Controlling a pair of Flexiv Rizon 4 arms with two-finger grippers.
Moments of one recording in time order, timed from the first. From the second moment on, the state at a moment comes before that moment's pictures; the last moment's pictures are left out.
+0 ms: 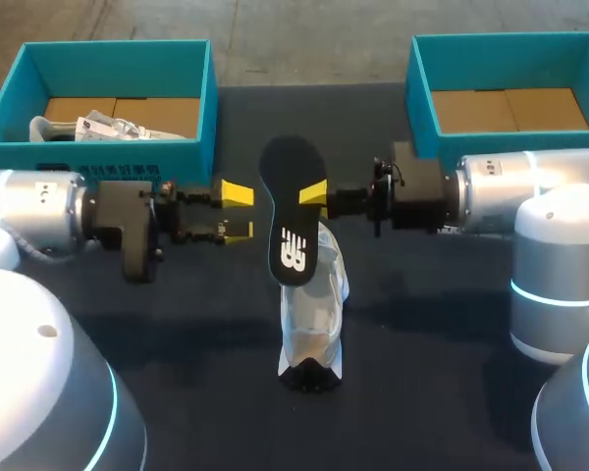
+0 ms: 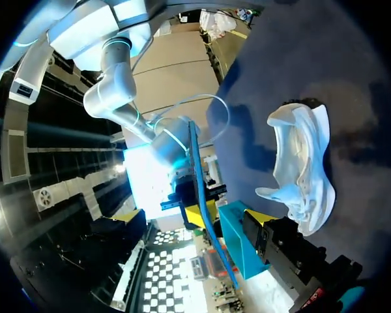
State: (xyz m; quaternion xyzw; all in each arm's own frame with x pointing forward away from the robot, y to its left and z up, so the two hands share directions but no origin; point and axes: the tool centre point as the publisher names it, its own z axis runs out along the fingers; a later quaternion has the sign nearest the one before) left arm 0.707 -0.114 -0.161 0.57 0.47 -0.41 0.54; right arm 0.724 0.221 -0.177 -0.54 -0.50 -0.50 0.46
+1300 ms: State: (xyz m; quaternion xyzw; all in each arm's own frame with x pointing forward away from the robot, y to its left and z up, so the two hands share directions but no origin) left arm 0.735 -0.058 -0.128 0.62 0.59 -0.33 0.40; right arm 0.719 0.217 -0.190 -0.54 -0.52 -0.49 0.45
